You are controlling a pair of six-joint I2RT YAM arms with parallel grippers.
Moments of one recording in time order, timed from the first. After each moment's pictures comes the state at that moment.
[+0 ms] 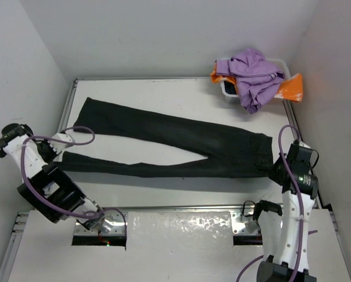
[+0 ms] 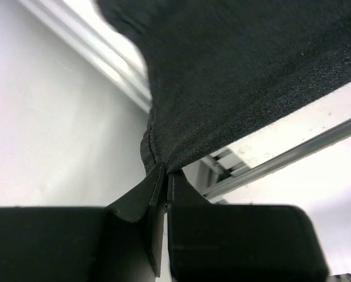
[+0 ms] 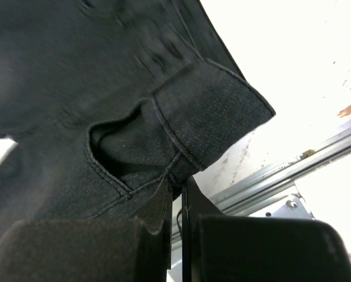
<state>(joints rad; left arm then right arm) 0.84 1.37 1.11 -1.10 0.19 1.63 -0.35 0.62 0.66 -0.98 0.02 0.31</state>
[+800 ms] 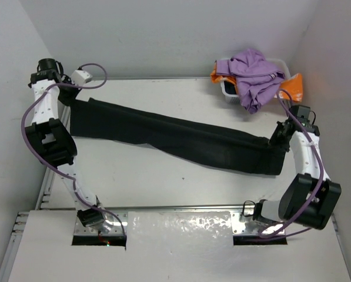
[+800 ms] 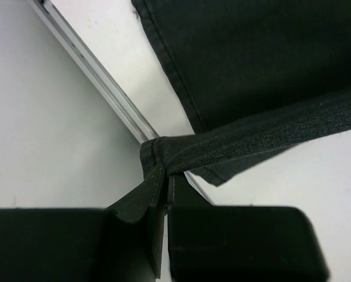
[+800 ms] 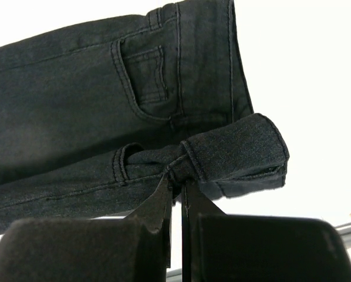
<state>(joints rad) 0.38 2.01 1.97 -1.01 0.23 1.02 -0.34 1.30 0.96 -0.74 -0.05 0.21</state>
